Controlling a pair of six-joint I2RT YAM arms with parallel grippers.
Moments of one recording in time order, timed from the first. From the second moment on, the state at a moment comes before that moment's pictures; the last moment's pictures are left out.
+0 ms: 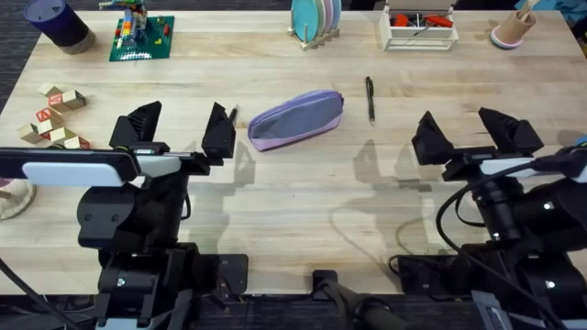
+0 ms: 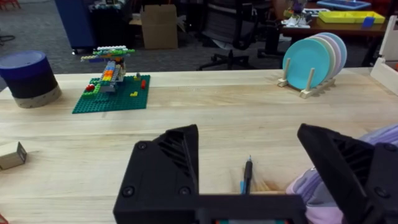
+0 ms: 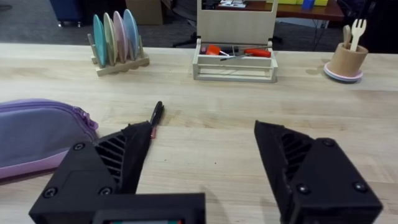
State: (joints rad) left arm 0.00 0.00 0.01 -0.02 0.01 0.00; right arm 0.01 0.00 0.01 -0.10 -0.03 -0.01
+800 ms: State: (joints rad) left arm 0.00 0.00 0.03 -0.11 0.00 -0.03; right arm 0.01 0.01 0.05 -0.18 -0.03 0.00
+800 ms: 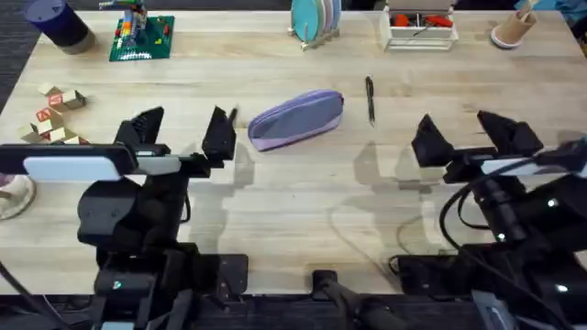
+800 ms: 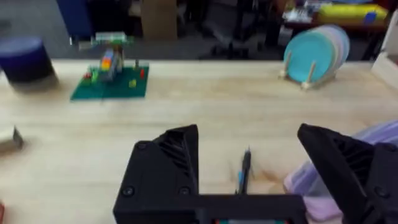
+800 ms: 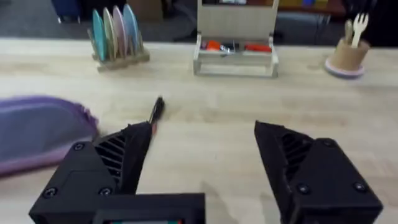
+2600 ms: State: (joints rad) left arm 0.00 1.10 1.16 -1.06 0.40 0.74; right arm -0.02 1.18 1.26 -0.94 0.02 -0.08
